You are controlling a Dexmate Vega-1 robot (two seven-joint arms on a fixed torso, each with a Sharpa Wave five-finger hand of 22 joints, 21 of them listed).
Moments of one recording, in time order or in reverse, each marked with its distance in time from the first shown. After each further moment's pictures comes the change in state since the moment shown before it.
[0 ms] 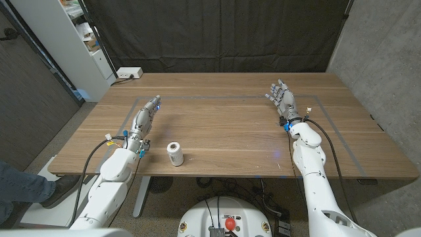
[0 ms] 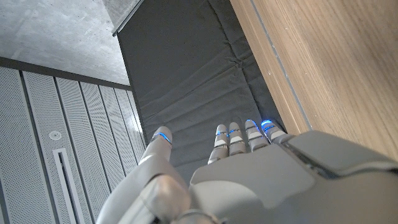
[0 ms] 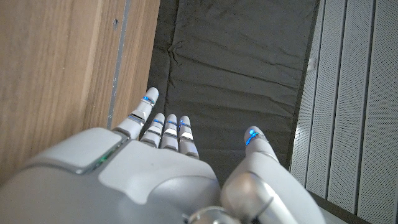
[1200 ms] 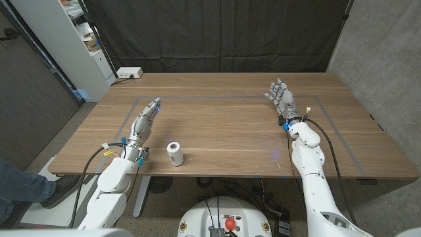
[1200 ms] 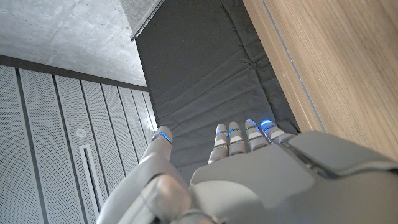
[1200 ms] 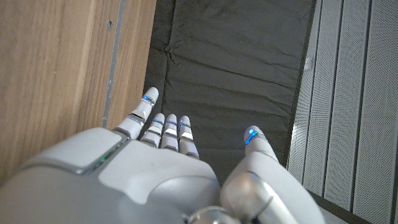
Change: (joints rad) left arm 0.059 -0.021 -0.003 0.015 -0.005 -0.144 -0.045; left_hand 0.004 0.004 0.000 0.000 -0.008 0.007 -0.004 0.000 0.000 0.006 -0.001 0.000 0.000 0.004 0.004 0.000 0.000 0.008 0.008 -0.018 0.000; right arm -0.009 0.011 -0.009 -0.021 0.001 0.002 -0.010; right_hand 0.005 0.005 0.000 -0.009 -0.005 0.000 0.000 0.000 0.000 0.000 0.000 0.000 0.000 0.000 0.000 0.000 -0.007 0.009 -0.002 -0.018 0.000
